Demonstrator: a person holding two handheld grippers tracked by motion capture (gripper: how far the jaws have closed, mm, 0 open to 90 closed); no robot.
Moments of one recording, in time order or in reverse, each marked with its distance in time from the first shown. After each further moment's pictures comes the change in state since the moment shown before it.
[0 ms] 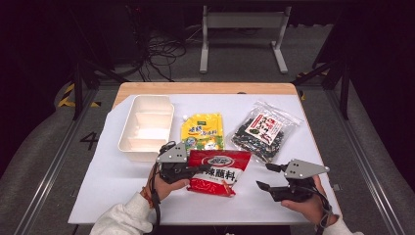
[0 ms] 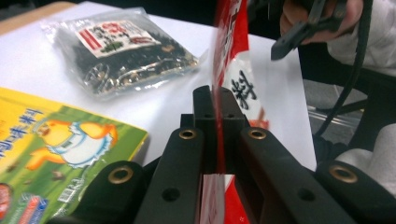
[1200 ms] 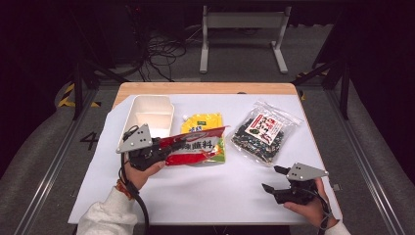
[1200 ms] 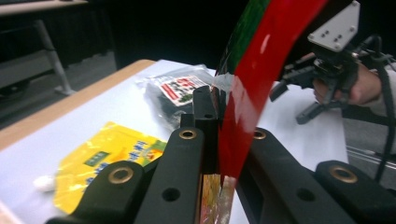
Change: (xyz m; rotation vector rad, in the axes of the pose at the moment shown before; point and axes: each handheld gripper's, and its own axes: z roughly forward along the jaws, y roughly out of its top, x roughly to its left) left arm 0.016 0.024 -0.076 -0.156 0.214 0.025; right arm -0.010 -0.030 0.008 0.059 -0.081 0.049
